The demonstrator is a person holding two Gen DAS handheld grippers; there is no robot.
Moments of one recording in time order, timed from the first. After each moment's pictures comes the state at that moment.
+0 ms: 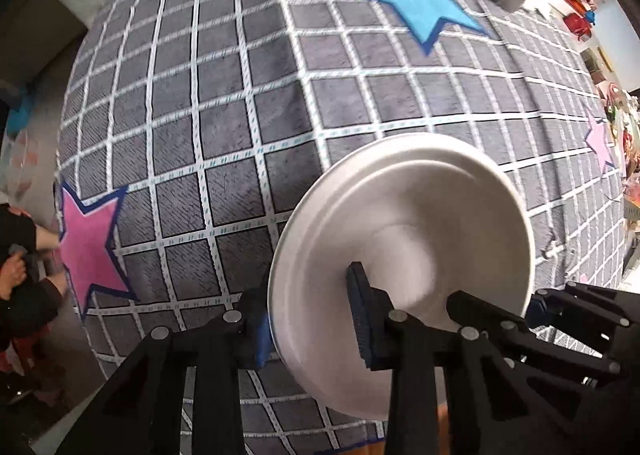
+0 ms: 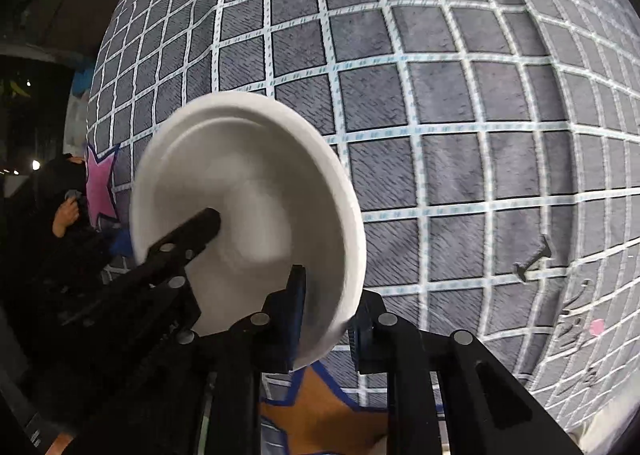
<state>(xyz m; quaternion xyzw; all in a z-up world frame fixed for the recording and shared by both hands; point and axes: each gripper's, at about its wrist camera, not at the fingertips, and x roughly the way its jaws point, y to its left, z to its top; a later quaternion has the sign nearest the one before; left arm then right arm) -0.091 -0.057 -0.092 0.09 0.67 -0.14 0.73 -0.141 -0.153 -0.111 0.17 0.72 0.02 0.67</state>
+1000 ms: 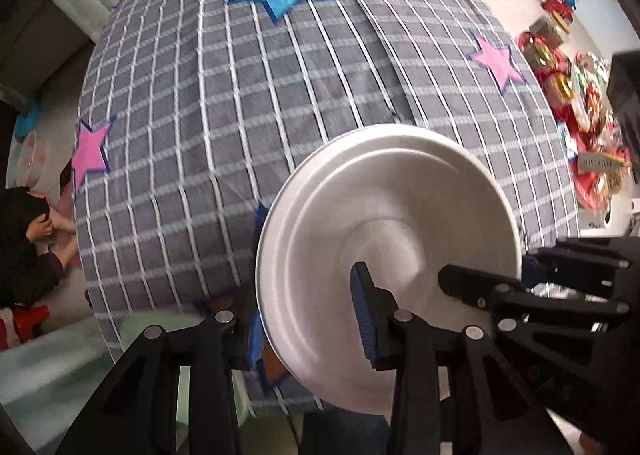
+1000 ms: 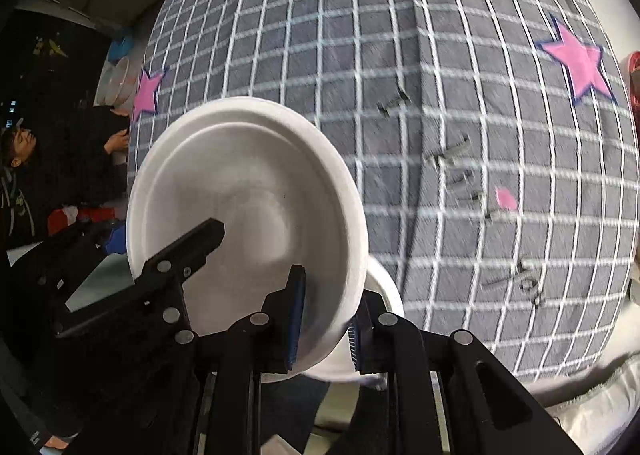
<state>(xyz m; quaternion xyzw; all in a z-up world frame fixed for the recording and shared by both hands) -0.236 -0.116 0.005 0.11 0.66 -0.13 0.74 -0.260 -0.268 -0.008 0.16 0.71 0.09 0.68</state>
